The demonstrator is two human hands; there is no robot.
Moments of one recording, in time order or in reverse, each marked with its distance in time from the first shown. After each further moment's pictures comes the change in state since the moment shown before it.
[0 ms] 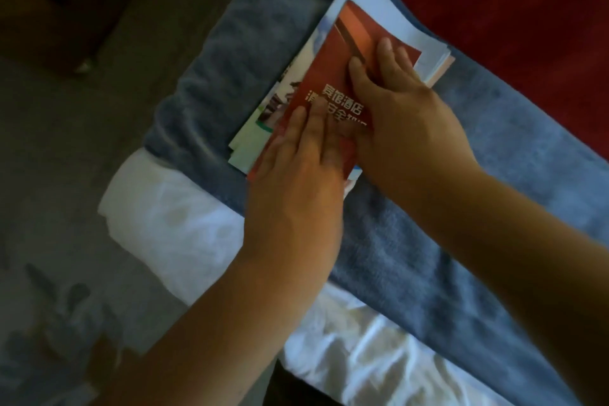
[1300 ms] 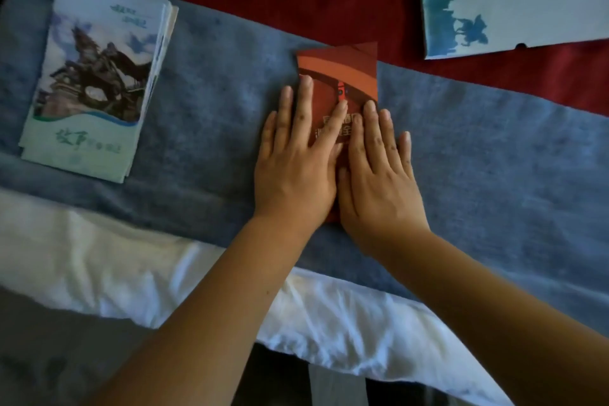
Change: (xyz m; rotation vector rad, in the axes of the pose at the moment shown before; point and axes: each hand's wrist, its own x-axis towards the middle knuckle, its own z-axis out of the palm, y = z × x) left_hand -0.033 0.208 0.113 0.051 0.100 0.333; right_hand -0.231 0.177 0.089 0.236 0.237 0.291
